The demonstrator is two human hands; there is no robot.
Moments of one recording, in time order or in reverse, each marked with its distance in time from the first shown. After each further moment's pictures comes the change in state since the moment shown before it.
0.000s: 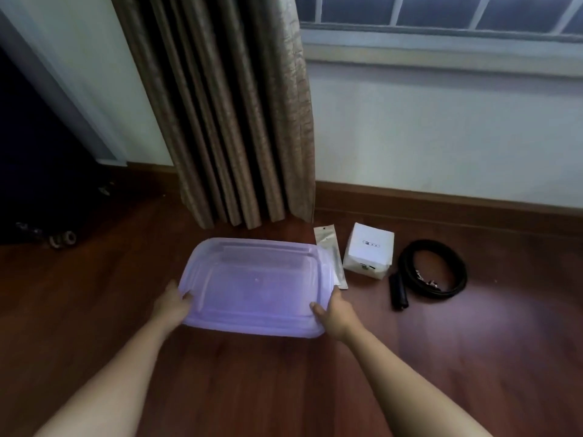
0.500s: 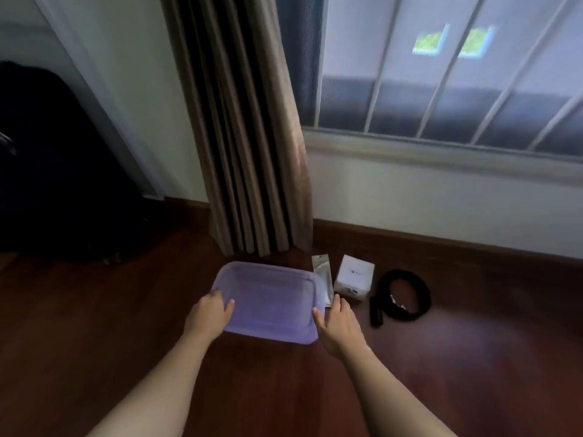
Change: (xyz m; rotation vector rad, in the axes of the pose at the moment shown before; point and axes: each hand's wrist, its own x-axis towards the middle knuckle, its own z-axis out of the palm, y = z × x) left_hand -0.147 0.093 -0.069 0.450 -0.010 0.280; right_hand -0.138 -0.075 -0.084 -0.219 0.151 -0.056
